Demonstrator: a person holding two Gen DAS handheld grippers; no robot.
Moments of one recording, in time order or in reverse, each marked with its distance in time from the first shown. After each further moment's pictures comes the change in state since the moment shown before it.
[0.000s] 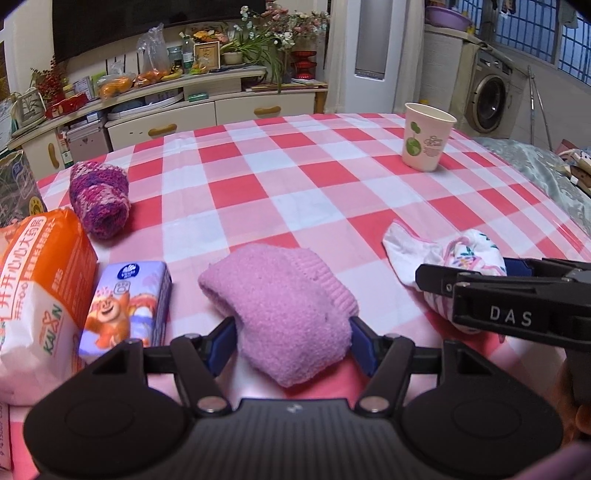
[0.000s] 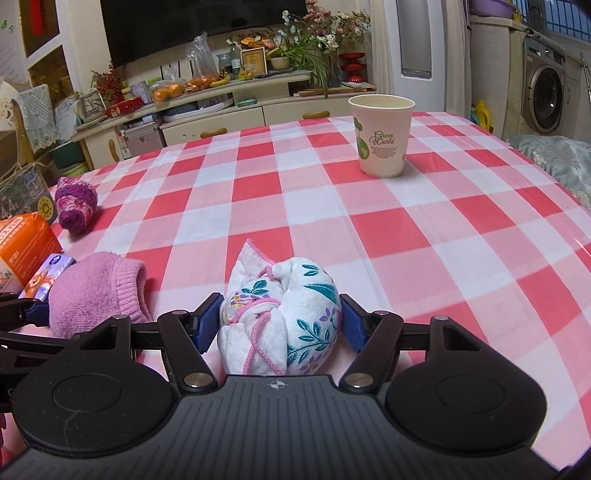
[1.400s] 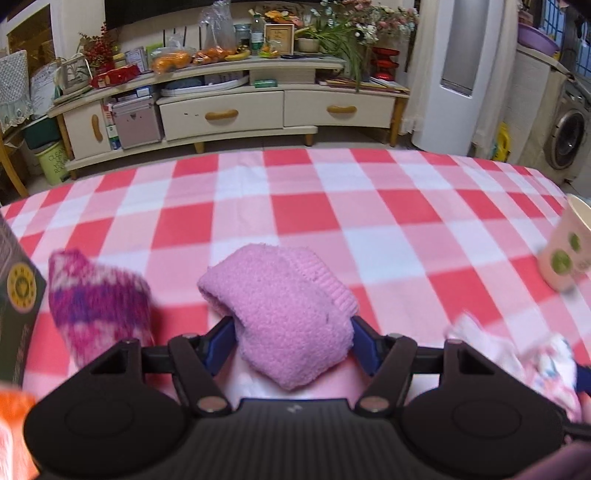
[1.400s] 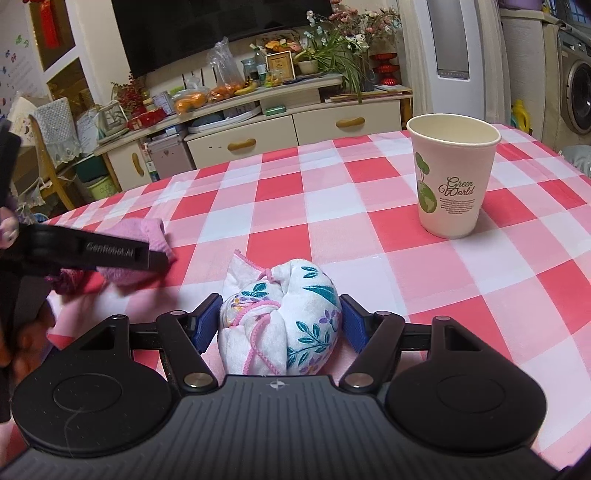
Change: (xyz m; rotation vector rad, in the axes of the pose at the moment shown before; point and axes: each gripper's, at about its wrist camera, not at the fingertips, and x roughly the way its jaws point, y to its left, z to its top) left arm 0.104 0.062 0.114 -0.165 0.051 0.159; right arm 0.066 -0.005 0.058 -0.002 -0.016 0.134
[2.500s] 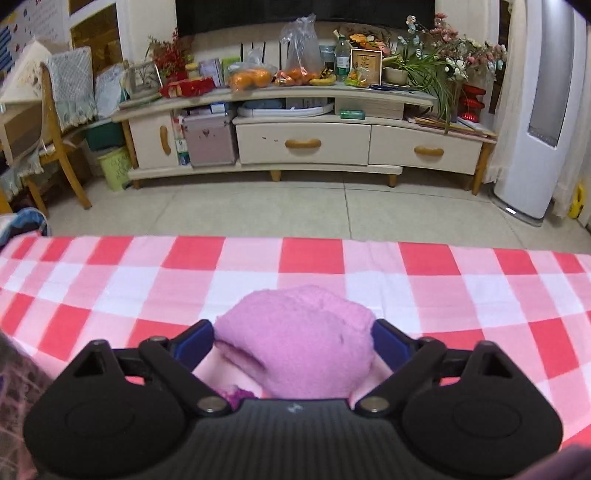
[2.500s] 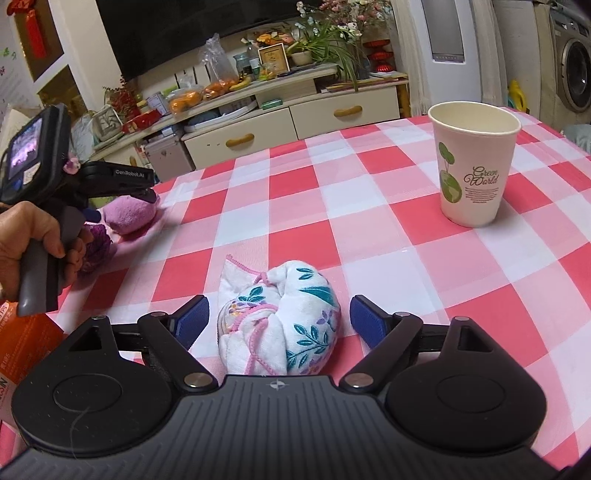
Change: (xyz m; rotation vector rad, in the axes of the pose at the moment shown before) left arm 0.061 0.077 0.083 -0.124 -0.079 0.206; right arm 0.014 0.016 0.008 0.069 0.030 0.008
